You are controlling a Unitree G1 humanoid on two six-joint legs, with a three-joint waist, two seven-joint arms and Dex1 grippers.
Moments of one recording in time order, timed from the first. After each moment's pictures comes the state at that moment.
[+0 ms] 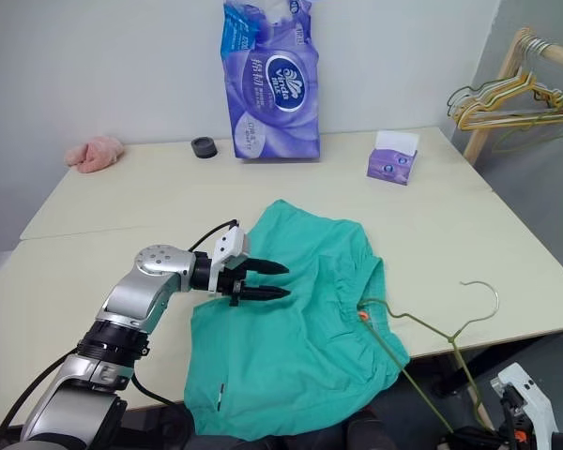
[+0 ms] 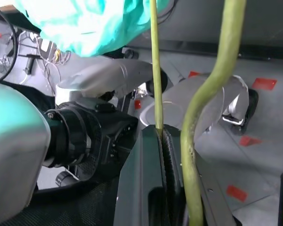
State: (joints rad) left arm -0.56 0.55 -0.19 0.25 -0.24 0.25 -1.32; right arm 0.72 -0.86 -0.64 -0.70 0.86 1.24 0.93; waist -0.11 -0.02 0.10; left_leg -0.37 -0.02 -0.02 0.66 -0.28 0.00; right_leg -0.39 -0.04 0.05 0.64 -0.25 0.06
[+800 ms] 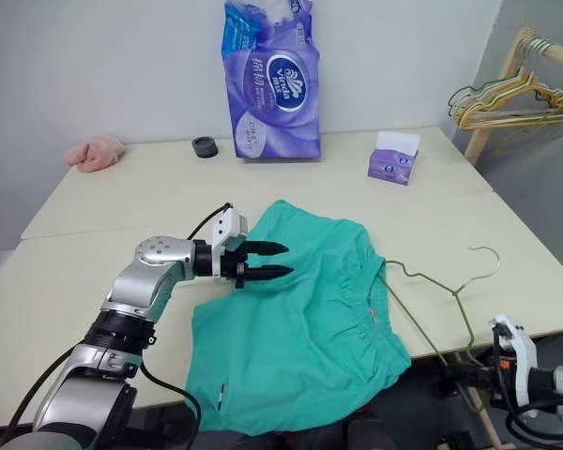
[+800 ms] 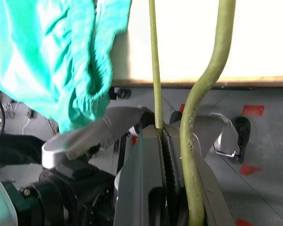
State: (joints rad) left arm -0.62 0.51 -0.14 0.33 -0.26 0.23 -1.22; right arm 0.24 -0.85 -0.49 -0.34 0.89 1.37 0.78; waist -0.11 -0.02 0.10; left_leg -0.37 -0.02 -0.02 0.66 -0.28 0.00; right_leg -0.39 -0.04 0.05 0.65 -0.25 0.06
